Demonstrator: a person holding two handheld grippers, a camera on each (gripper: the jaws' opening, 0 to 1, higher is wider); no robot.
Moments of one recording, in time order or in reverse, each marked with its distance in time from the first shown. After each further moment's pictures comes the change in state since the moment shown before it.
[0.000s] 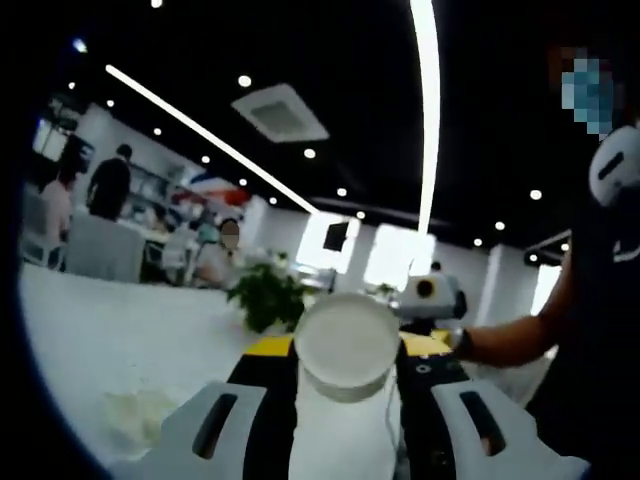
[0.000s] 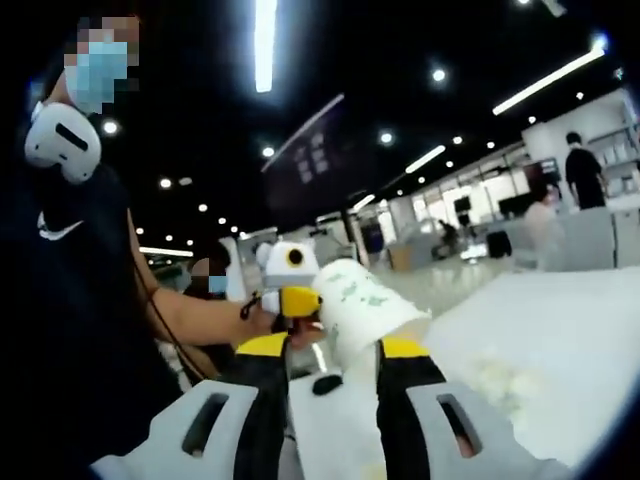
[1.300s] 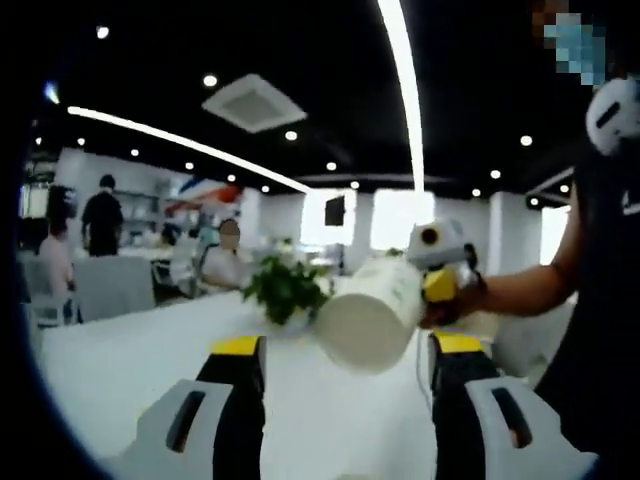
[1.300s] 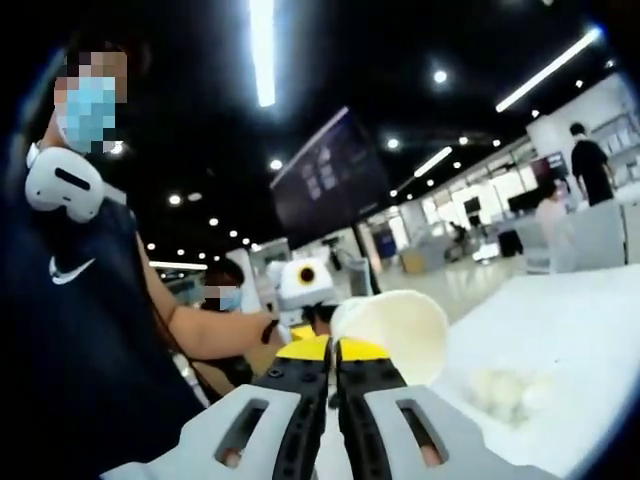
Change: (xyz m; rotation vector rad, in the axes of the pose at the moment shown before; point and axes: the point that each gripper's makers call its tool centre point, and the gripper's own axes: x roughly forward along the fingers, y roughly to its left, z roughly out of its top) left arm -0.008 0.025 0.008 0.271 0.160 0.109; right arm 0.006 0.006 0.031 0.018 -0.002 0.028
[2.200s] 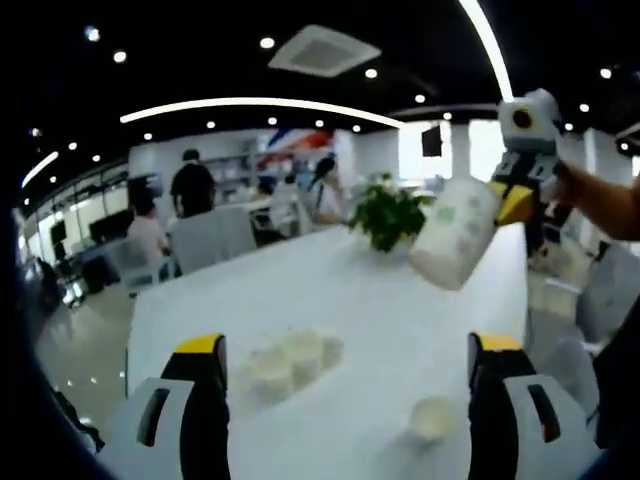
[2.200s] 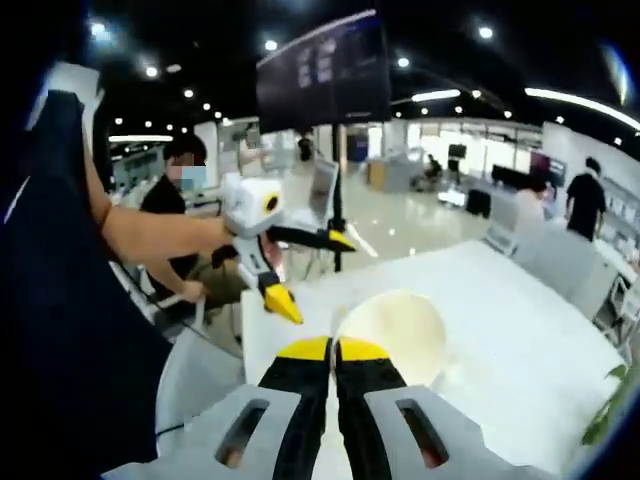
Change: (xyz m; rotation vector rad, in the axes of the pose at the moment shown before) left arm -0.059 0.065 -0.067 -0.009 0.241 0.418; right arm 0.015 -0.037 -0.039 -0.296 0.587 -0.197
